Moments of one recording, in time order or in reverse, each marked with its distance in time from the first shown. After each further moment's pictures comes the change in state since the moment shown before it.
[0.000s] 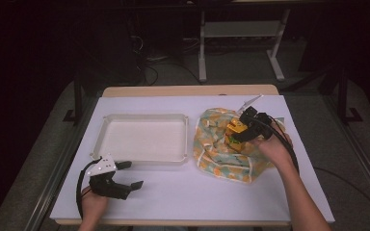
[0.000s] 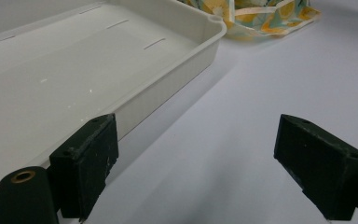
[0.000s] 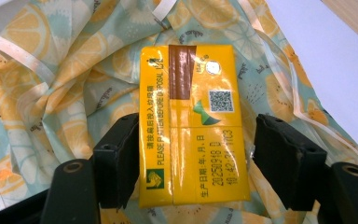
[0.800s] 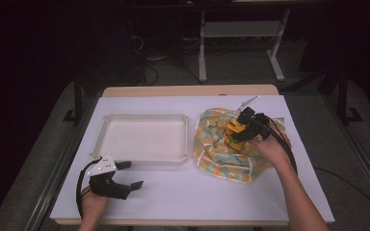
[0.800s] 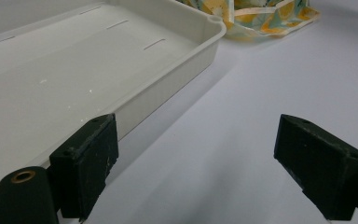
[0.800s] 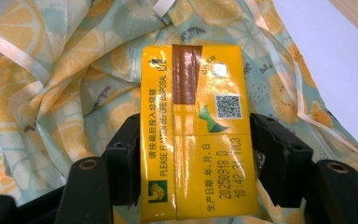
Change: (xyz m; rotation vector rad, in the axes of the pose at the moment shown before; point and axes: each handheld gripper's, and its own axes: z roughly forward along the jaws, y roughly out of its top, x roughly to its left) left arm 0.000 0.000 0.000 -0.002 -0.001 0.001; right arm 0.002 0.003 0.006 0.019 -0.008 -0.018
